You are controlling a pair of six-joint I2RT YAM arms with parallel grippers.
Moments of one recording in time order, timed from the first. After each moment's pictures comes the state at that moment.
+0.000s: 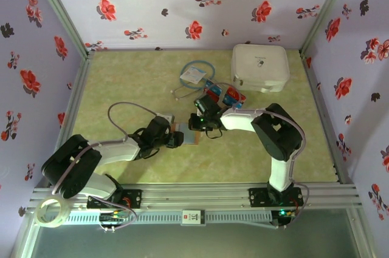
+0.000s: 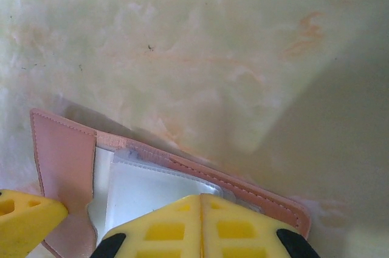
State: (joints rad) left arm -0.77 1.42 0.47 0.13 -0.04 -0.52; right arm 0.76 1.88 1.03 -0.11 -0.24 0.73
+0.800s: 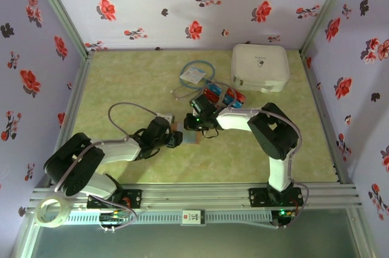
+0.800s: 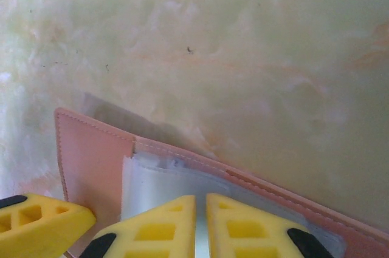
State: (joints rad) left arm -0.77 1.46 0.46 0.20 -0.05 -0.51; right arm 0.79 1.91 1.08 -0.11 -0.24 0.73
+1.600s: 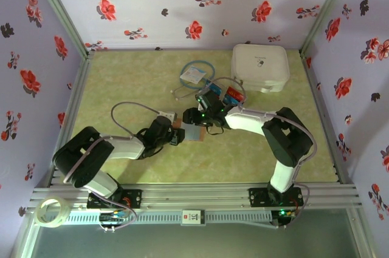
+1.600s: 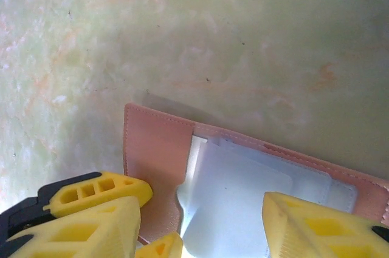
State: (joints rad) left arm -0.77 1.55 0.47 0.36 -0.06 -0.51; right arm 0.75 1.77 1.02 -0.11 -0.23 0.76
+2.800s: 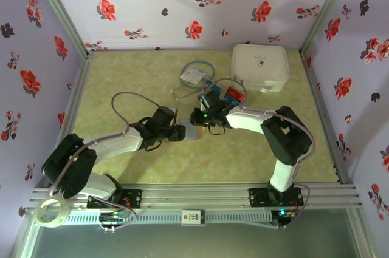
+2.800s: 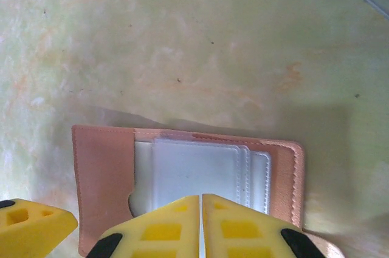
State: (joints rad) left arm -0.78 1.42 0.70 -0.20 -0.05 -0.55; right arm 0.72 1.80 1.03 -0.12 -0.25 0.73
